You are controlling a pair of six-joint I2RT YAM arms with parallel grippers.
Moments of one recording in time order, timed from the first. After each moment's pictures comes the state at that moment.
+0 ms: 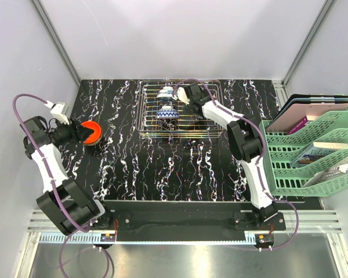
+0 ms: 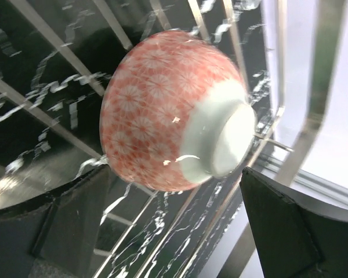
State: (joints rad) left arm 0.66 1.24 0.99 -0.54 1.05 0.40; right arm 0.50 2.34 1.89 -0.34 0.50 -0.82
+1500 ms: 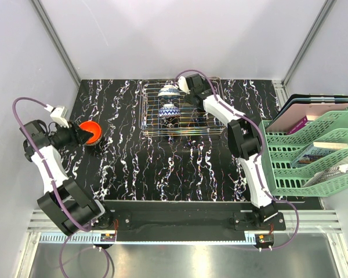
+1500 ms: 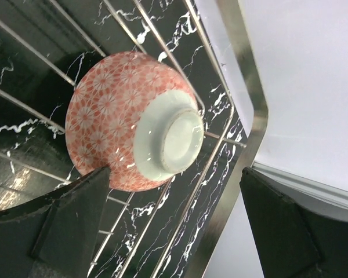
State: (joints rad) left arm 0.69 1.23 0.96 -0.58 1.06 0.43; right arm 0.47 2.41 2.08 -0.35 0.50 -0.83
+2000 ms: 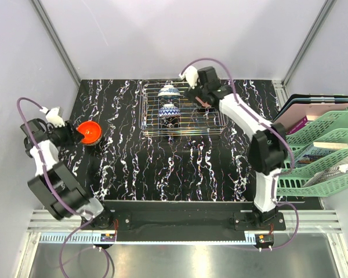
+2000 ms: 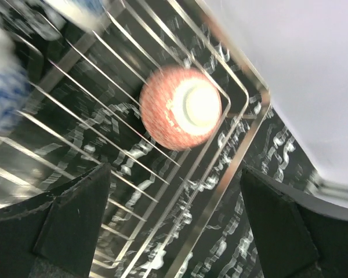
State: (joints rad) left arm 0.70 1.38 0.96 -0.42 0.75 0.32; right arm 0.47 2.02 1.80 -0.42 0.19 -0.56
